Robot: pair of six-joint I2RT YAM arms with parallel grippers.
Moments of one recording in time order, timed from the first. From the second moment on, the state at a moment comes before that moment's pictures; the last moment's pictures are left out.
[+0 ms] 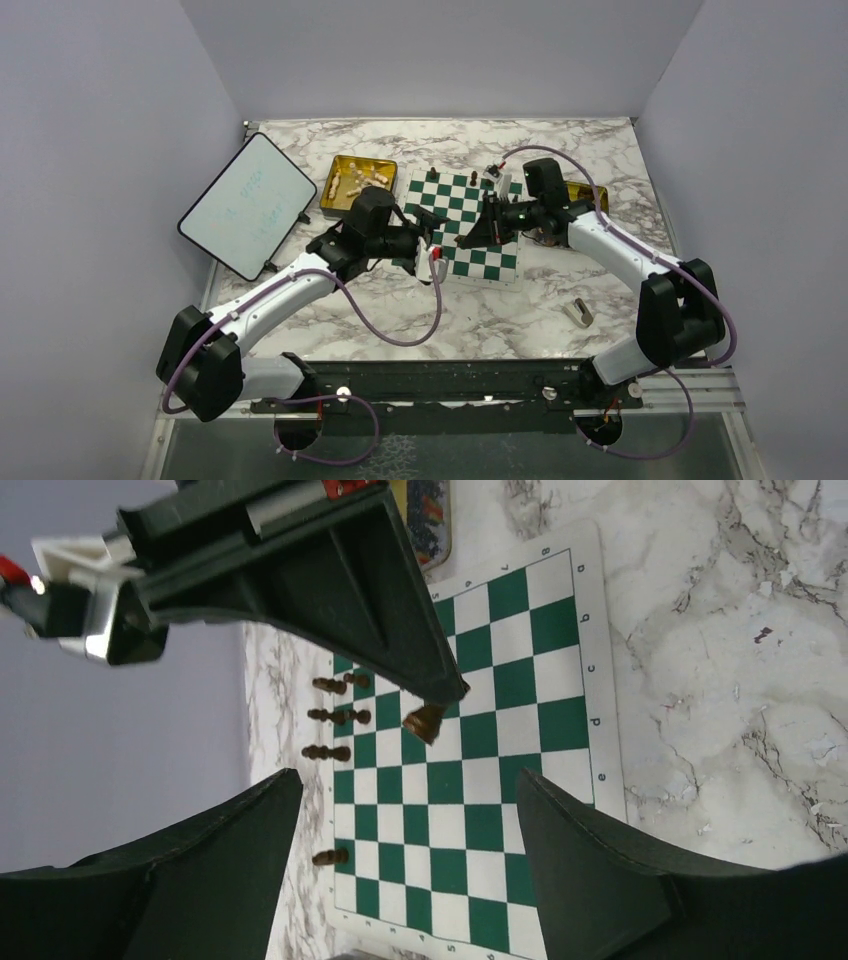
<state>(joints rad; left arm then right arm) -0.65 1.26 0.89 -0.11 0.65 1.14 0.37 1.51 1.05 -0.28 -0.85 0.26</state>
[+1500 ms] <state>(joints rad) -0.74 1.30 0.92 -0.23 0.56 1.23 0.44 1.49 1.01 -0.12 -1.03 0.38</state>
